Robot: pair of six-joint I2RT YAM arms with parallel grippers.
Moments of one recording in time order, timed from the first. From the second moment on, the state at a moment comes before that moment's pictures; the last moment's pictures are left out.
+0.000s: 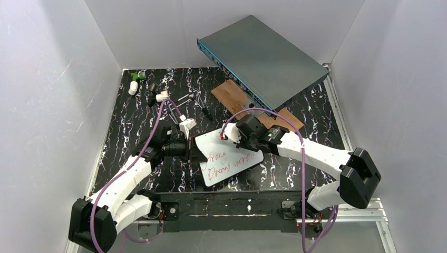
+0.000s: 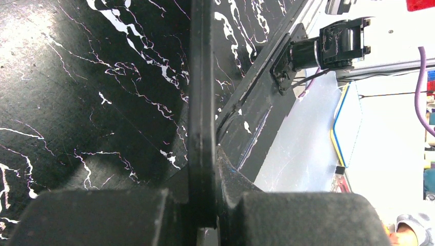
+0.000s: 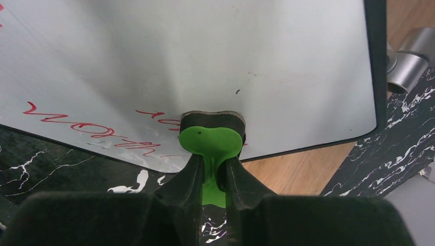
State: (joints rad) left arm -0.38 0.97 0.59 -0.37 0.83 -0.31; right arm 0.93 1.40 1.02 -0.59 0.19 -0.52
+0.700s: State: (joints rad) left arm -0.38 0.96 0.59 -0.38 0.82 -0.31; right arm 0.98 1.40 0.98 -0.61 0.15 -0.55
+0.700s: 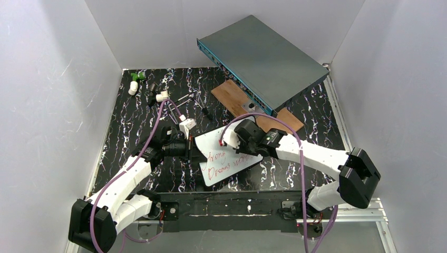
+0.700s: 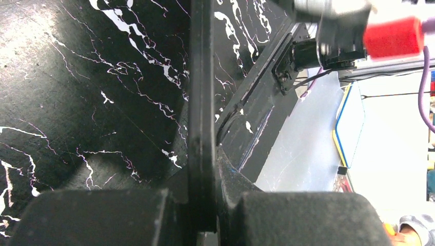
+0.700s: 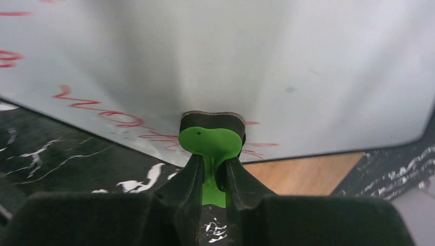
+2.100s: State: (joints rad) left arm -0.38 0.96 0.59 -0.38 0.82 -0.31; right arm 0.88 1.36 0.93 -0.54 0.15 -0.53
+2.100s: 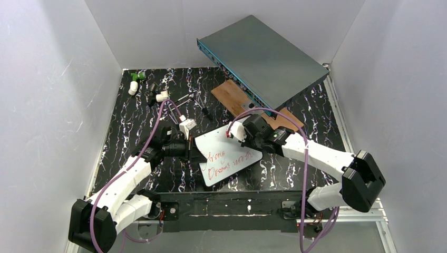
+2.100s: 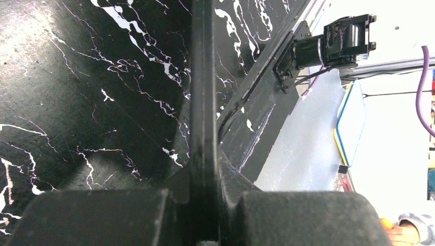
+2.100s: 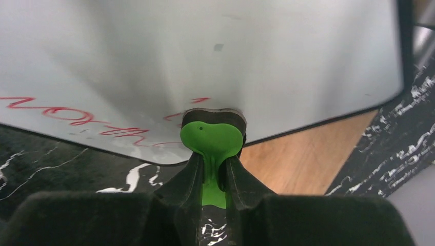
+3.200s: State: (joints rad) left arm -0.39 0.96 0.59 -0.40 0.85 -0.32; right arm 0.83 1.34 0.93 -0.54 0.08 -0.57
